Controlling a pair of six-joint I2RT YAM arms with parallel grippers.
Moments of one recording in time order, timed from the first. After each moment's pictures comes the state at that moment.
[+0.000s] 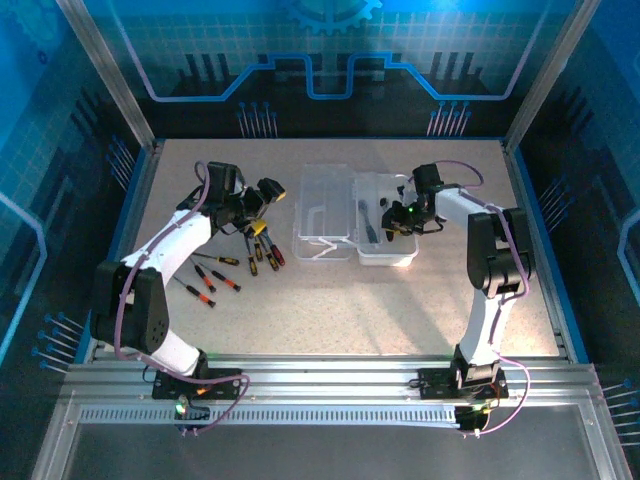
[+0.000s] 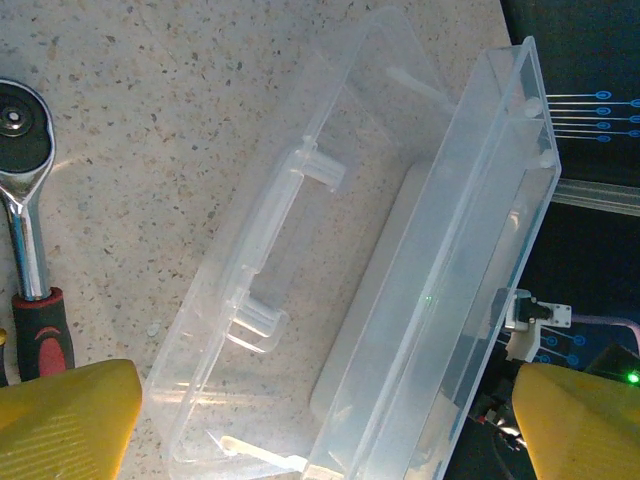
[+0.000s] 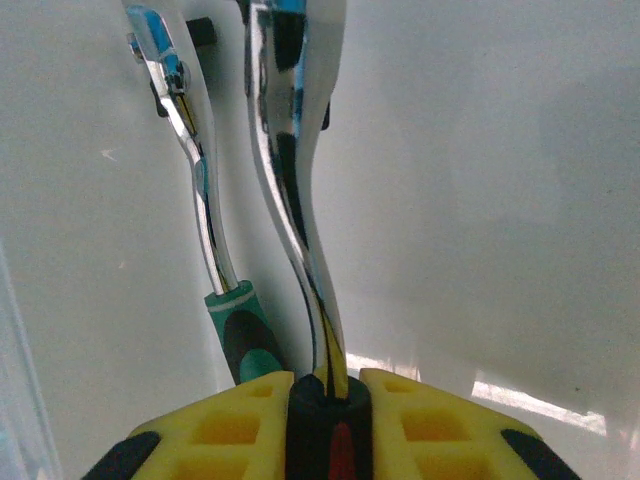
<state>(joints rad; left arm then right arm) -0.15 1.55 1.10 -0.36 0.44 -1.06 0.13 1.96 1.31 -0.57 -0.48 0.36</state>
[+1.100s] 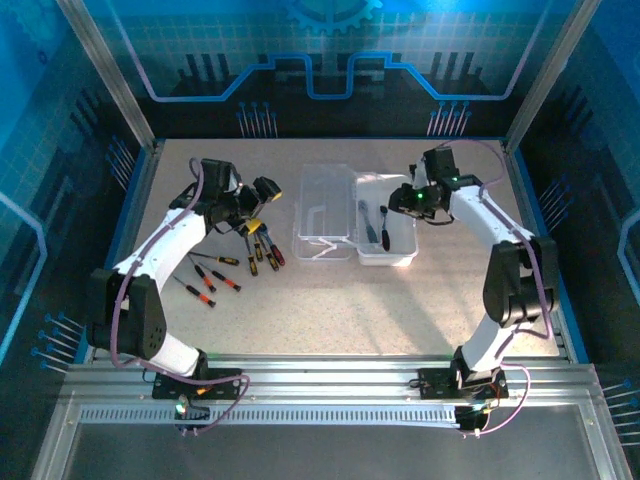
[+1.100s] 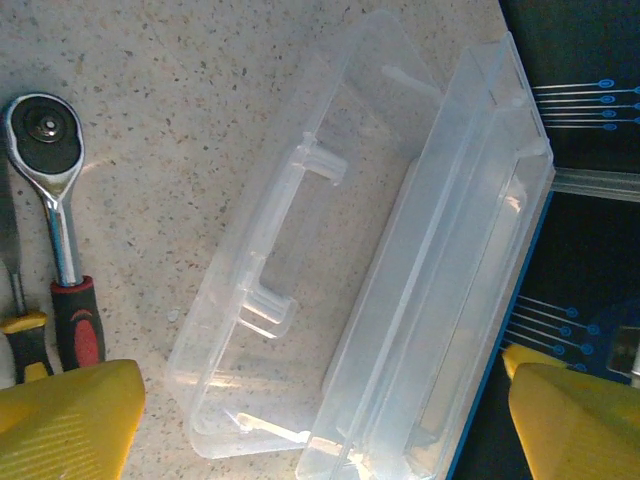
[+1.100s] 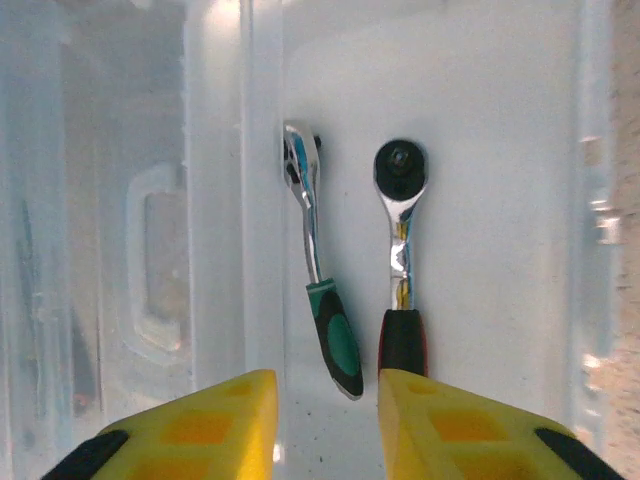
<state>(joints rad) -0.13 1.51 1.14 -0.46 0.44 -0.98 0.14 1.69 1.32 -0.64 -0.33 0.39</state>
